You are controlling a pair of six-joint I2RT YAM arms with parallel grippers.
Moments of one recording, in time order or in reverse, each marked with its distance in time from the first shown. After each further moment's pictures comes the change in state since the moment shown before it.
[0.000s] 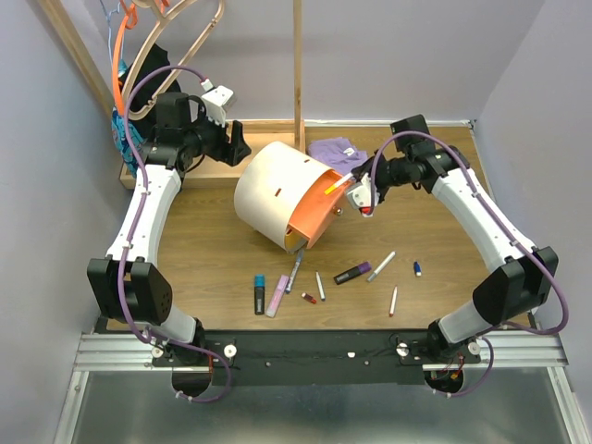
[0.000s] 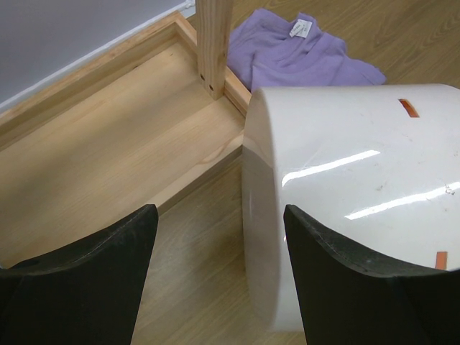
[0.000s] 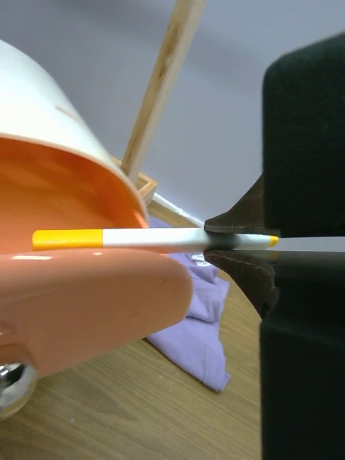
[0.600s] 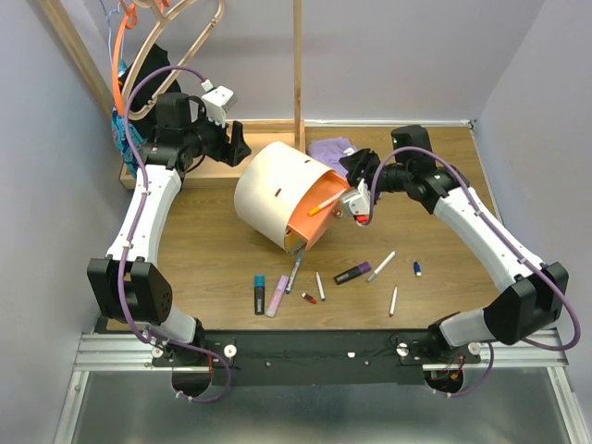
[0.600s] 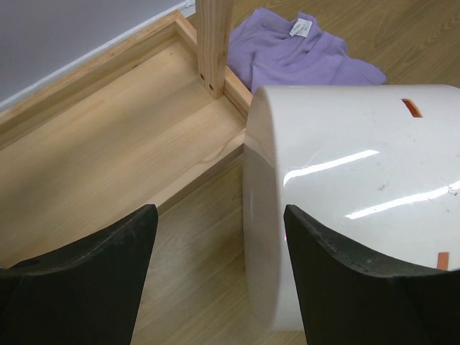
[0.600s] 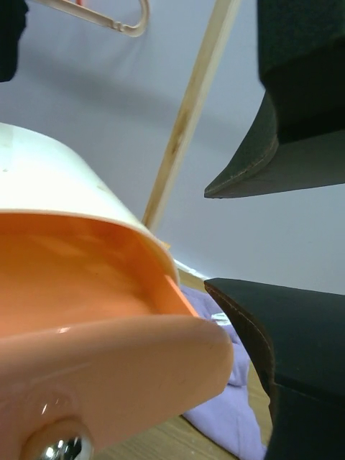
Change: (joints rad) left arm 0.000 0.000 -0.007 0.003 0.000 0.000; right arm 0.058 -0.122 -0.195 0.293 -0.056 0.031
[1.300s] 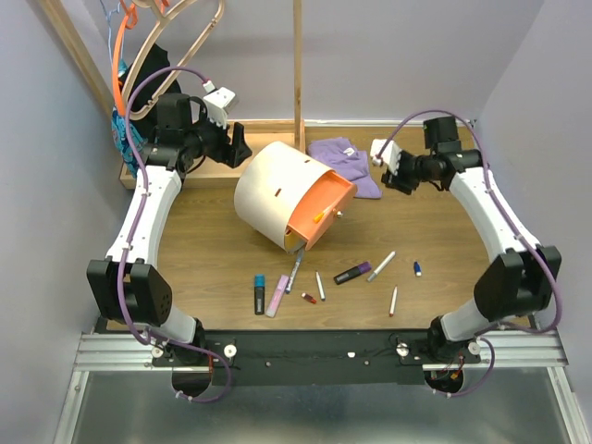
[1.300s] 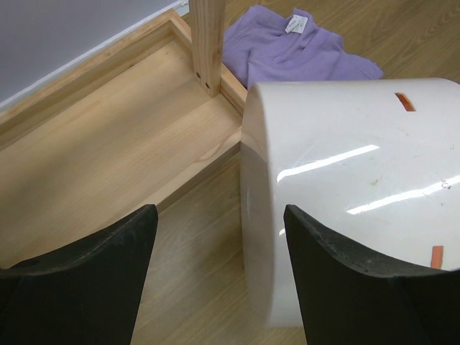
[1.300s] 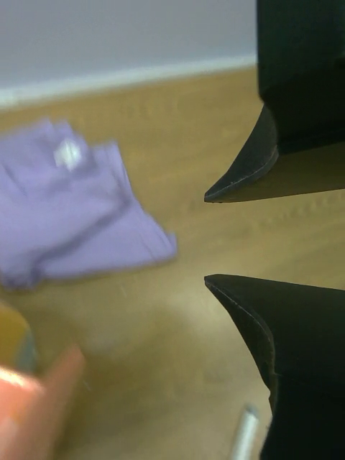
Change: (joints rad) left arm -0.006 -0.003 -0.001 -0.011 0.002 0.015; right arm -0.261 0.087 0.081 -0.084 0.132 0.843
